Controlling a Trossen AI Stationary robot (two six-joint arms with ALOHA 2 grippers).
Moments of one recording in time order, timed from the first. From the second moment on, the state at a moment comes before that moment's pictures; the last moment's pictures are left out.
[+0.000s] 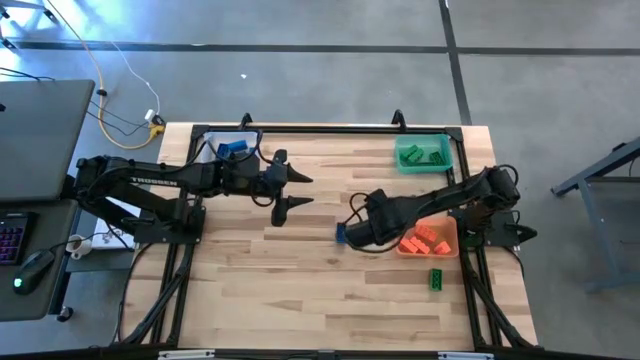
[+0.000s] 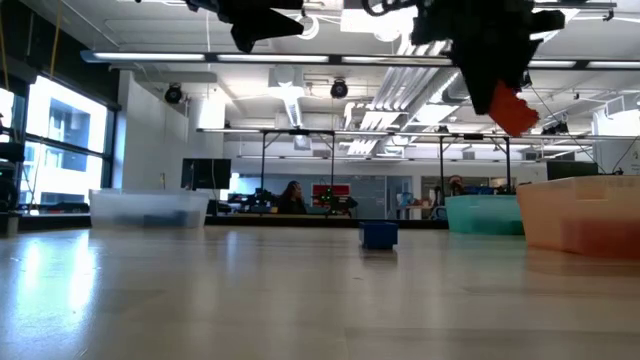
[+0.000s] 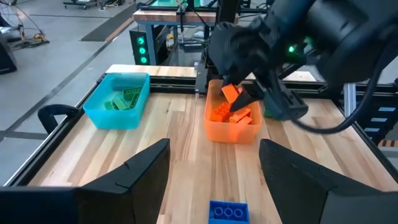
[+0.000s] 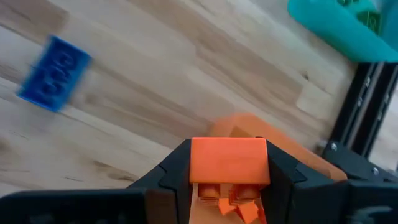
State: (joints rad) left arm 0.16 1.21 0.89 0.02 -0.01 0.00; right arm 0.27 1.79 1.59 -1.57 0.33 1.37
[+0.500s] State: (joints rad) left arm 0.16 1.21 0.89 0.02 -0.01 0.00; right arm 0.30 1.79 1.37 -1.57 0.23 1.45
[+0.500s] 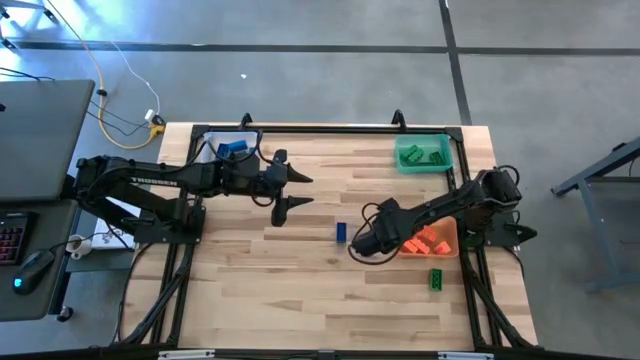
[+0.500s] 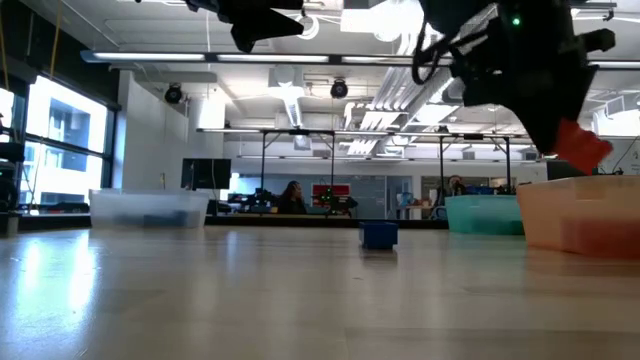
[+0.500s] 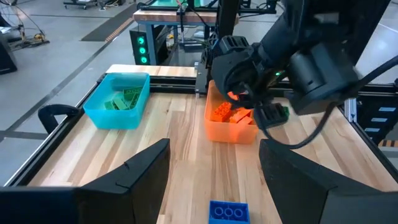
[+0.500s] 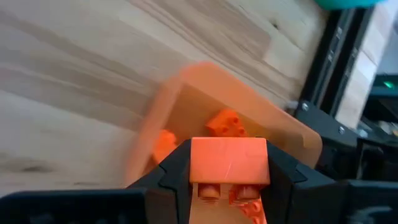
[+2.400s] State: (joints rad) left arm 0.16 1.21 0.89 0.02 0.05 -0.05; right arm 0.37 1.34 1.05 -1.20 0.10 1.76
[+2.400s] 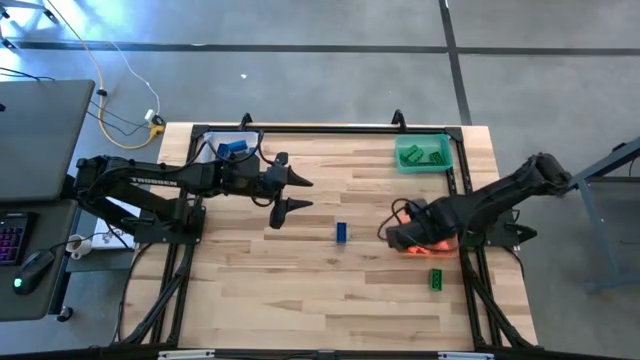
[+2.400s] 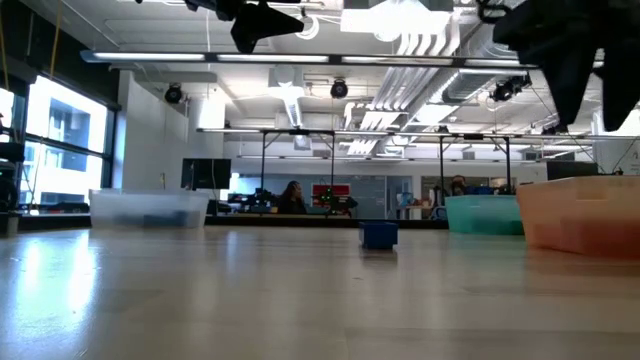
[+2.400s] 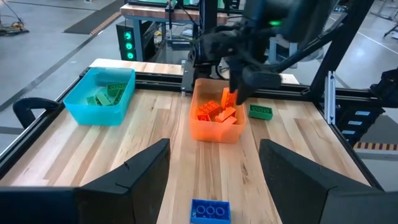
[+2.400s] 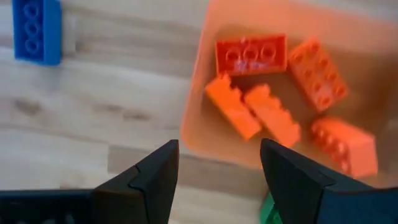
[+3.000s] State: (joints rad) left arm 0.16 1.21 0.89 0.02 0.05 -0.05; right arm 0.70 1.34 1.05 -1.18 0.06 2.23
